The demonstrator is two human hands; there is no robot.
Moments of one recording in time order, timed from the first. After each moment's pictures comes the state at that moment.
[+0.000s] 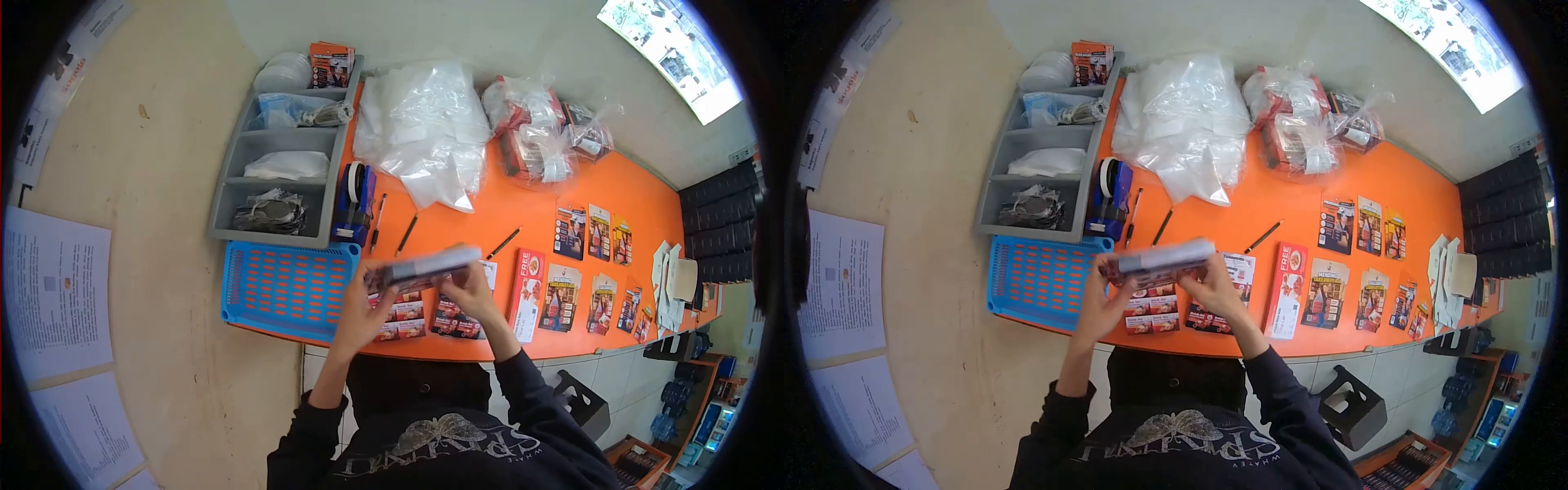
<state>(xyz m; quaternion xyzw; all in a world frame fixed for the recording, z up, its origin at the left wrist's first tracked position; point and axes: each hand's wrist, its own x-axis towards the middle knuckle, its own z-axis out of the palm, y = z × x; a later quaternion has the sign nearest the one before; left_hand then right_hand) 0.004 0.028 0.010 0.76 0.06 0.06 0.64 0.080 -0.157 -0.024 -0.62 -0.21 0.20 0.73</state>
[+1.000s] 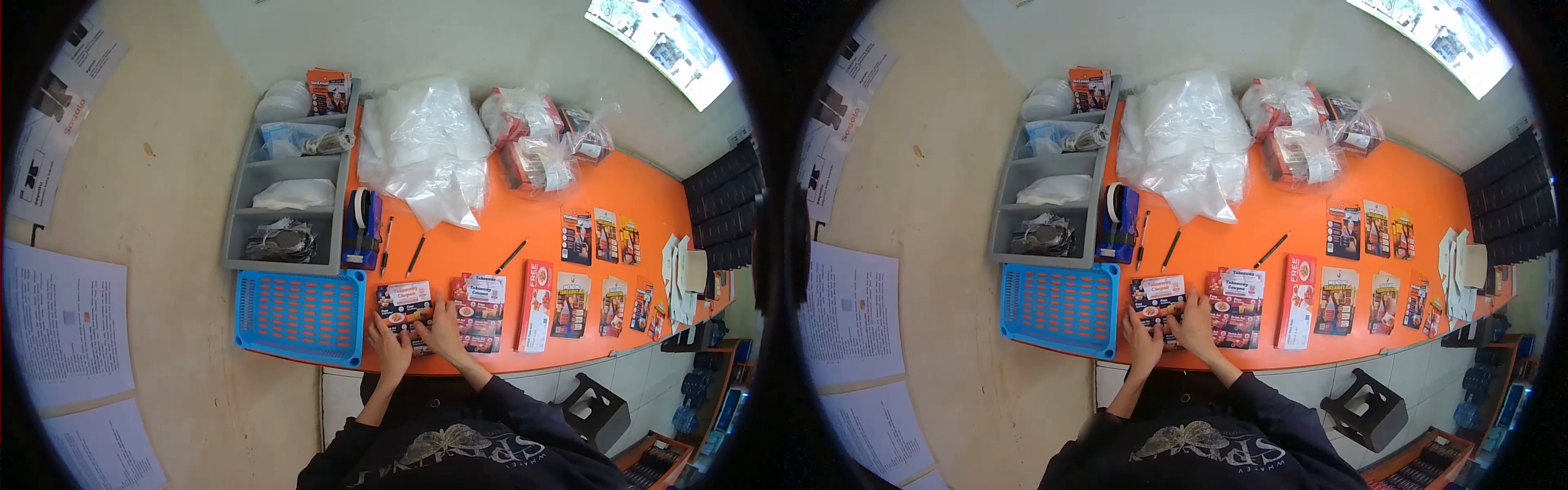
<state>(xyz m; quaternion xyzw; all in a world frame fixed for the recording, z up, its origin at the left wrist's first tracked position) -0.051 -0.017 -0.119 0.89 0.26 0.06 0.38 0.020 -0.119 -0.101 -0.92 -0.10 0.05 0.38</state>
